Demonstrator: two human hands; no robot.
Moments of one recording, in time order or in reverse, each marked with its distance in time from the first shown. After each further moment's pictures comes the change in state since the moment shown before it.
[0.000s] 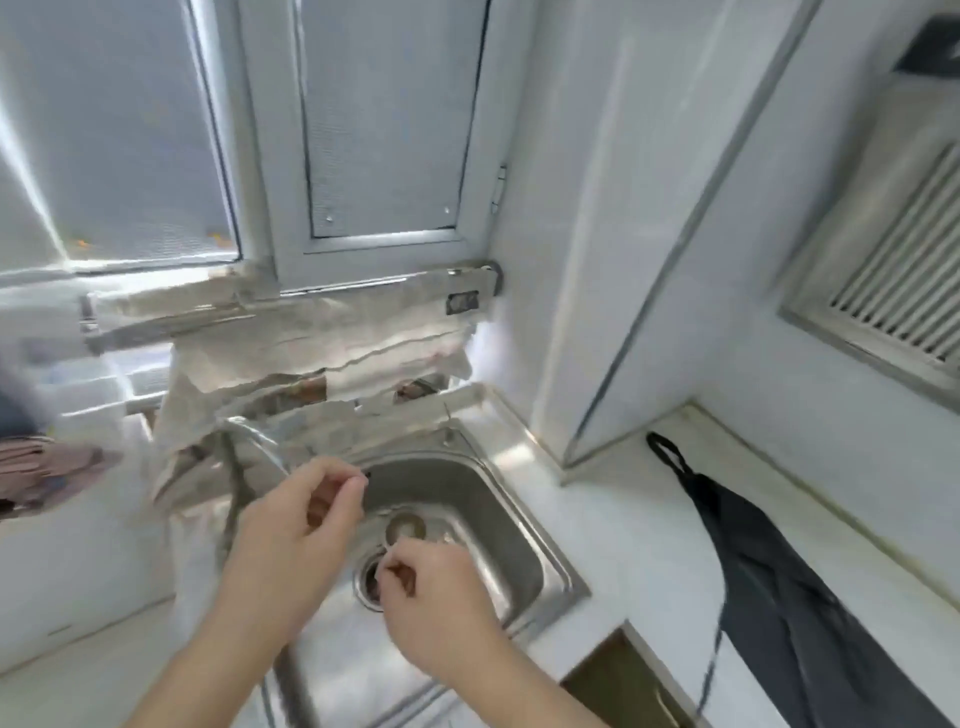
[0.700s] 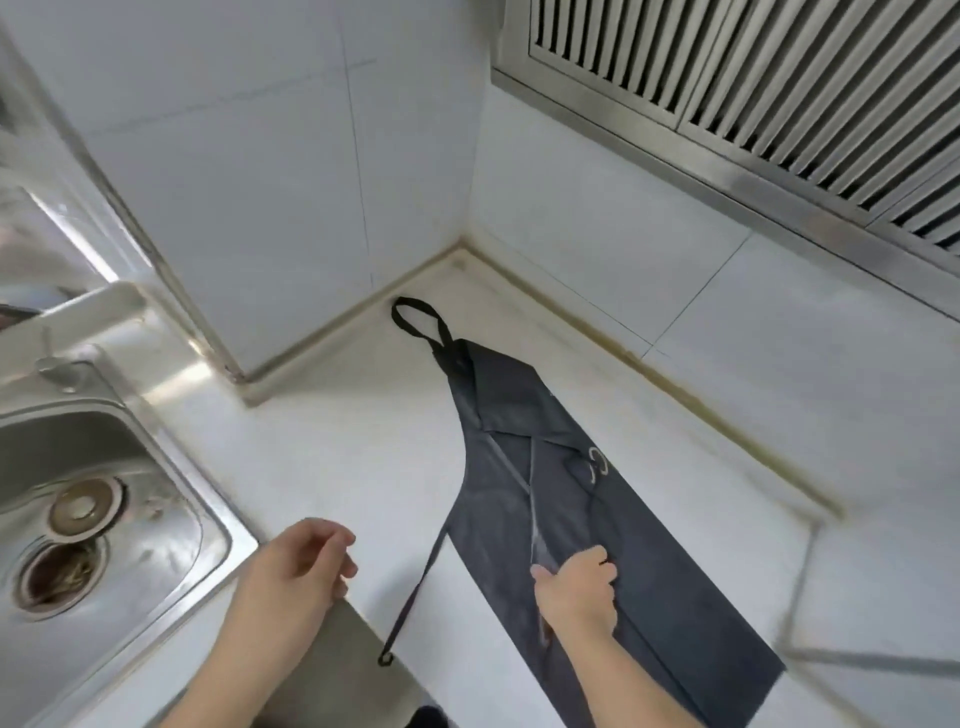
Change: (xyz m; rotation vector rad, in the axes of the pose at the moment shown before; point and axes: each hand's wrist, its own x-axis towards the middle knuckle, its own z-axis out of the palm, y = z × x) left_hand -0.089 0.109 0.517 -0.018 -0.491 -0.490; right_hand -0.216 0.588 -0.256 -0.054 0.266 1.332
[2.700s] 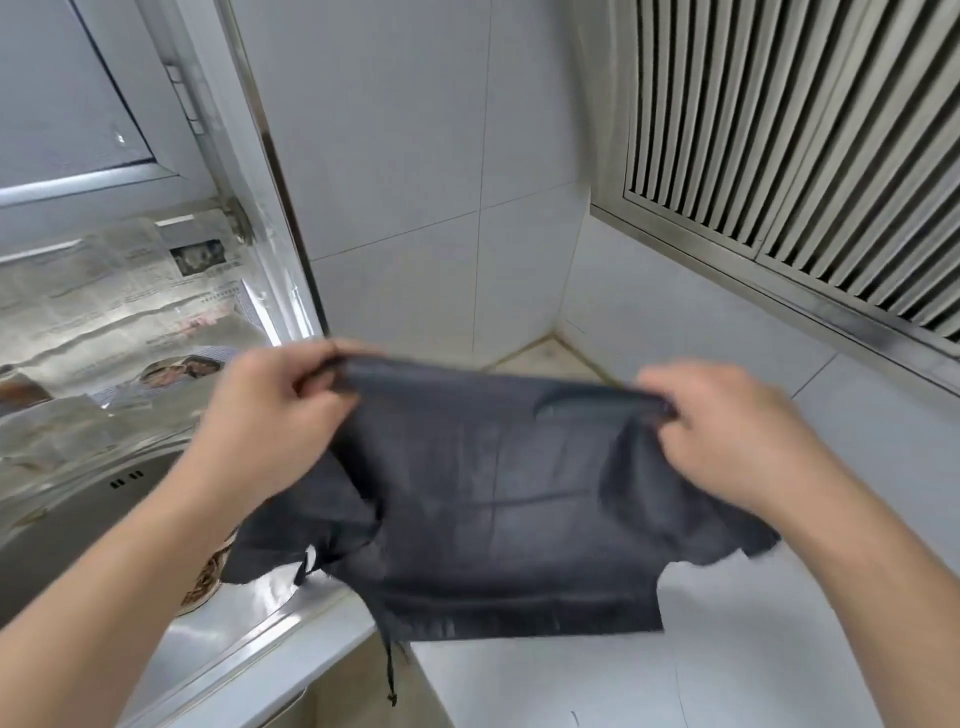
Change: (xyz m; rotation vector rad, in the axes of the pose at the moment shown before) left_hand -0.015 0.166 -0.132 0.191 0.399 0.675; right_hand -0.105 -0.182 -0.294 -0.353 0.448 -1.227
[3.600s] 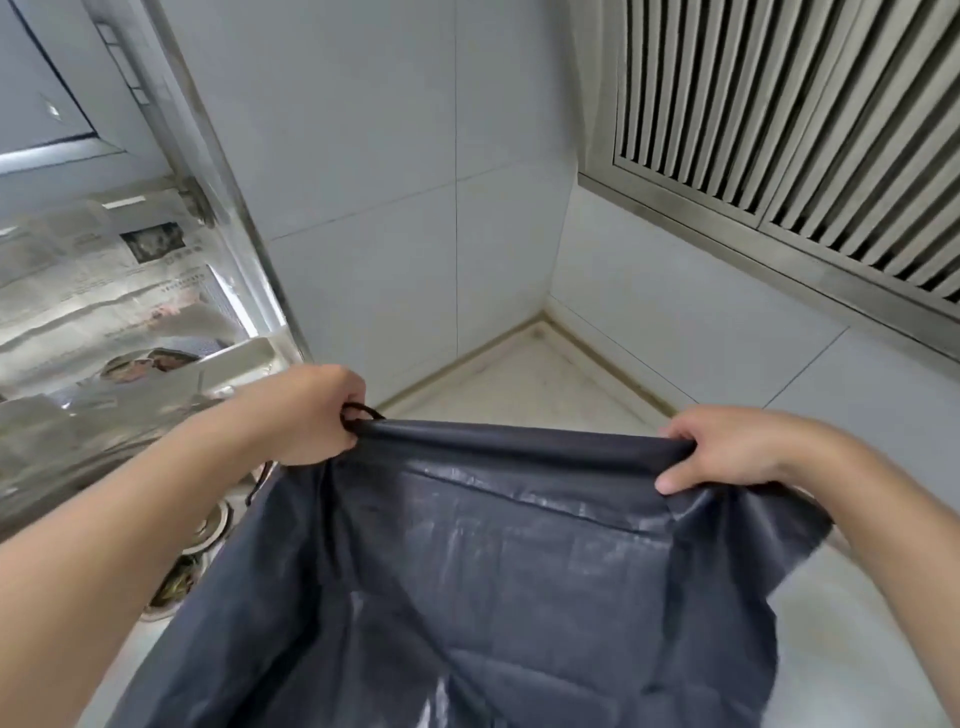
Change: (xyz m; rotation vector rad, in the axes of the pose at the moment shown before) left_hand 0.065 -0.042 0.056 0.829 -0.683 -0.036; right_hand 0.030 0.086 0.062 0.308 -0.888 0.240
